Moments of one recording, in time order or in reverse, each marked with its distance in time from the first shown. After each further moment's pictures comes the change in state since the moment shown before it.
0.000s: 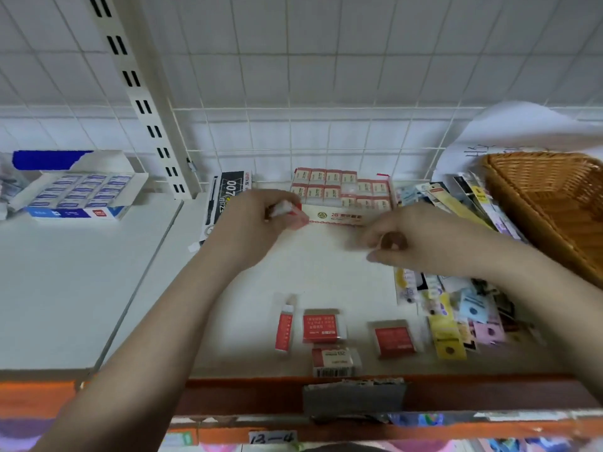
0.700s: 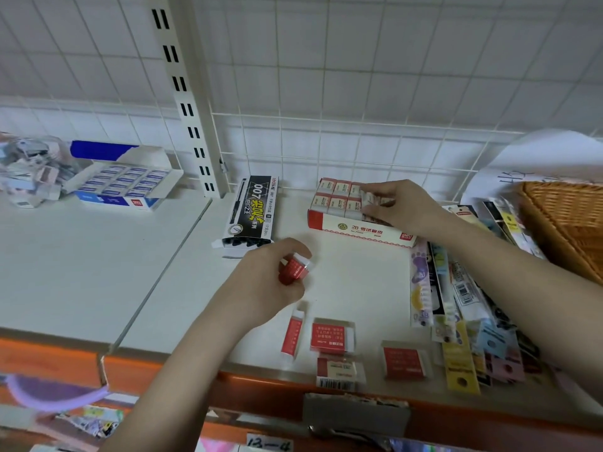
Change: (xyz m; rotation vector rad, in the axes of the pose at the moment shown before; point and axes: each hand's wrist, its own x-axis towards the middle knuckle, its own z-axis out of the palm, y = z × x) left_hand -0.048 -0.021 0.016 0.075 -0.056 -0.120; right_hand 0.091 0.038 0.009 0.352 0.255 0.202
